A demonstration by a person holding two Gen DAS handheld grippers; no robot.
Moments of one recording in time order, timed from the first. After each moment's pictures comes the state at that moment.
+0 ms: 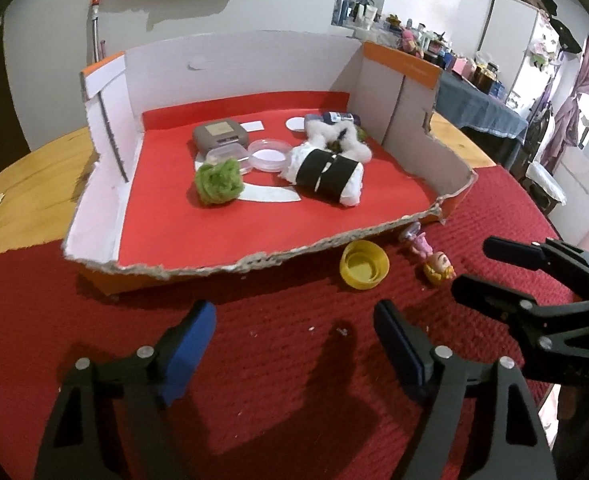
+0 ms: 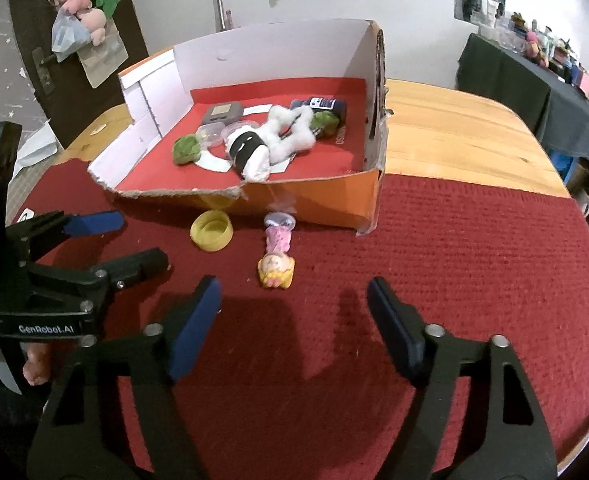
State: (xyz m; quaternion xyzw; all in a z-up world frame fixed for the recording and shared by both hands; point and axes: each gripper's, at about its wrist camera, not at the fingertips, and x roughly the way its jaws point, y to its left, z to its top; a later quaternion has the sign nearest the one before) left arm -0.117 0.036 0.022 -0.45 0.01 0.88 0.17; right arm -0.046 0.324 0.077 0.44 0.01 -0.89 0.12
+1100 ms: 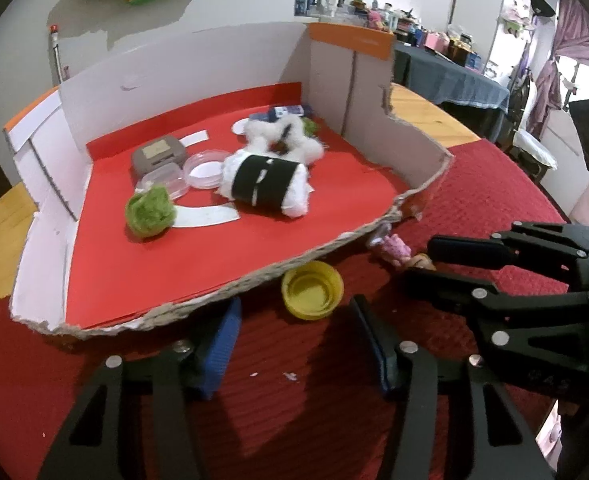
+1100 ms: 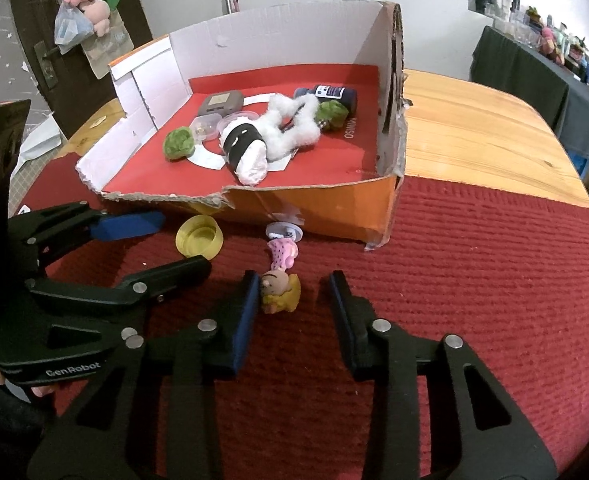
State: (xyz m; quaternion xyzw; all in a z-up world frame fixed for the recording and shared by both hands) left arm -0.129 0.077 0.015 -0.44 0.07 0.87 0.20; right arm -0.067 0.324 0.064 0.45 0.01 -0.88 0.14
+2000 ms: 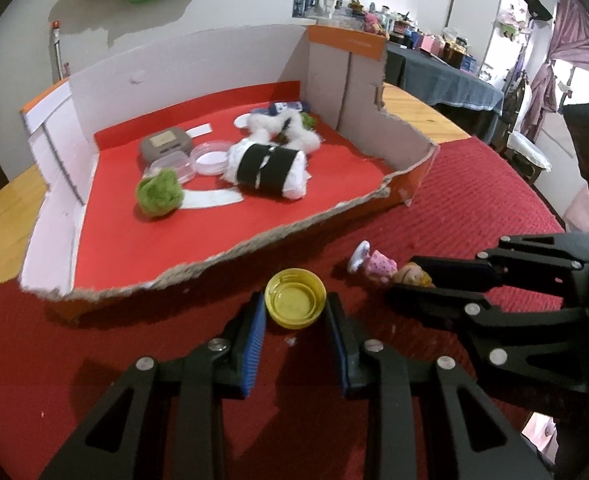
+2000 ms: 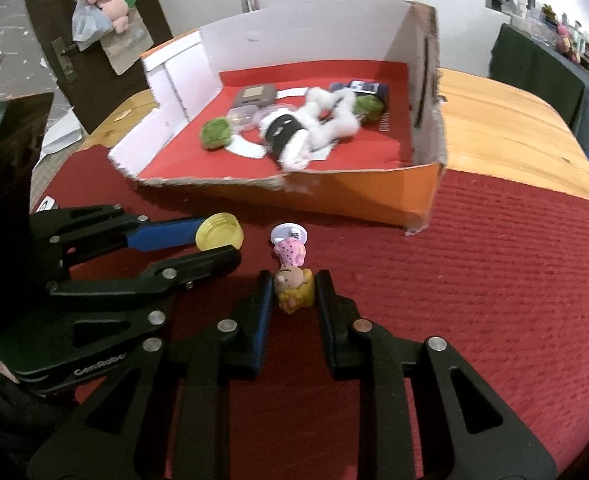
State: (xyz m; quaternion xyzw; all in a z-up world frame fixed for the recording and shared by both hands) left arm -0.109 0.064 0.018 -0.44 0.06 0.87 0.21; right arm -0.049 0.306 0.067 0.46 0.00 -0.87 0.18
